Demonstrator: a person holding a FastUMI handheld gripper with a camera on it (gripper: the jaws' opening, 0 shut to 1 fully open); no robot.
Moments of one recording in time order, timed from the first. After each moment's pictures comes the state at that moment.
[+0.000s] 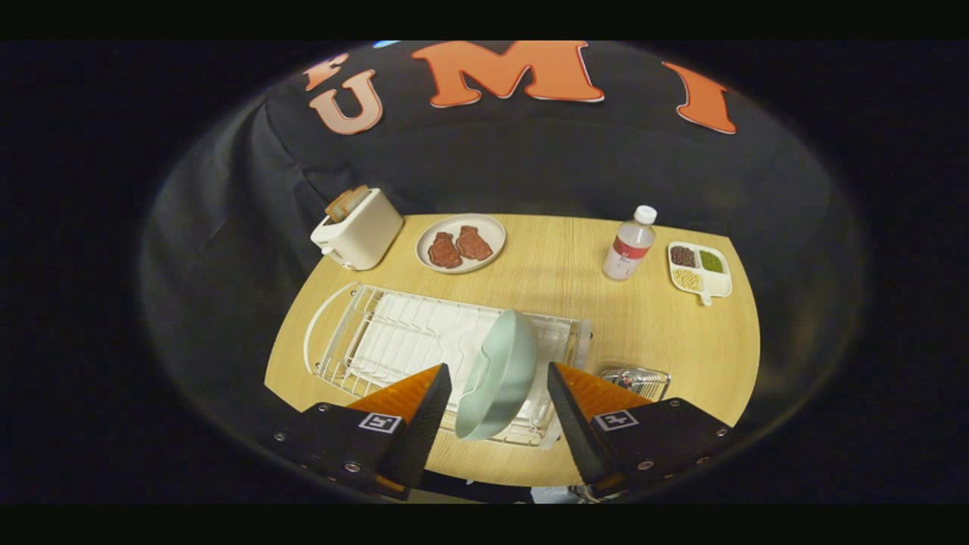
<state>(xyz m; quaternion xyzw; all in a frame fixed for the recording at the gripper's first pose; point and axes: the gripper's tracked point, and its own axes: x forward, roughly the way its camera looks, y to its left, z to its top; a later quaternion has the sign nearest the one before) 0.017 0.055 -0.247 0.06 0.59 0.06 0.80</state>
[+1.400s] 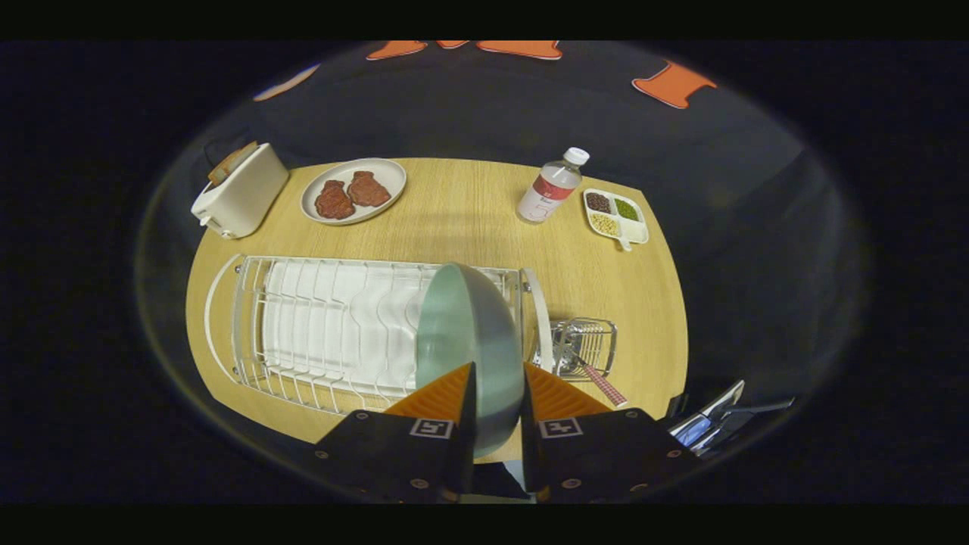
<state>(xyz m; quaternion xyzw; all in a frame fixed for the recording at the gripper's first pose) -0.009 0.018 -0.269 -0.07 0.66 -0.14 0.74</state>
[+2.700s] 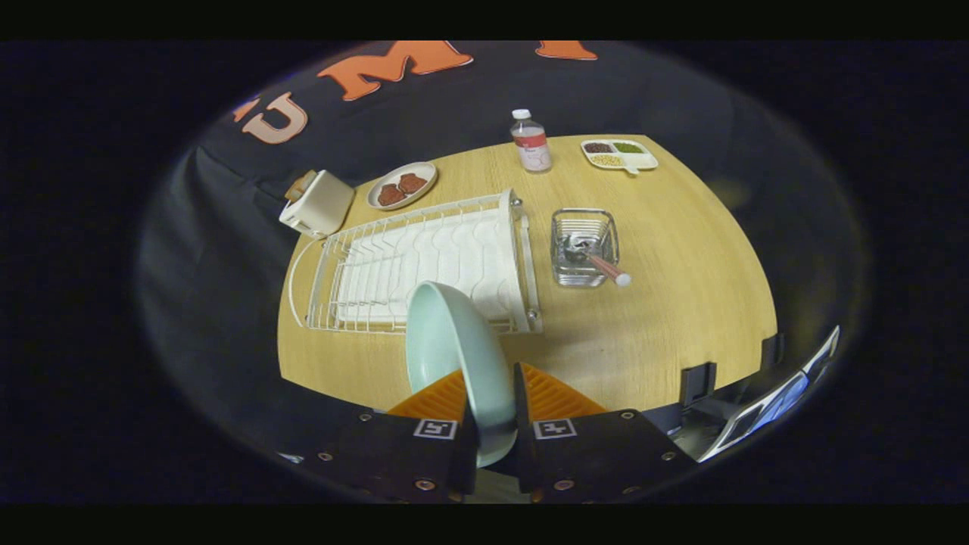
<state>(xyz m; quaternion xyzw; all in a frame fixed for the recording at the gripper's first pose) -0.190 0.012 -0.259 0.18 0.63 -0.02 0.75</state>
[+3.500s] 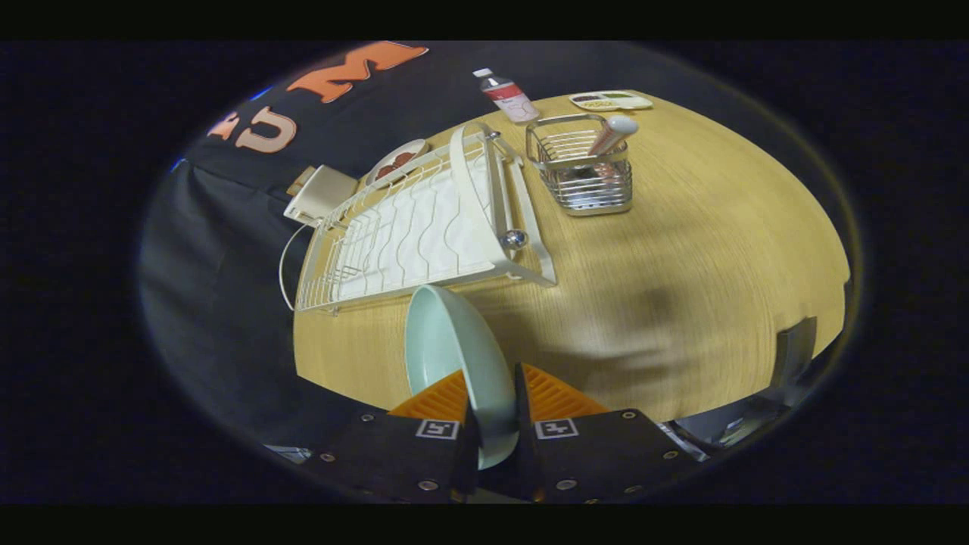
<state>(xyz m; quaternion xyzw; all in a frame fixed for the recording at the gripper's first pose) -0.234 0.041 -0.359 0.29 0.61 0.02 0.74</state>
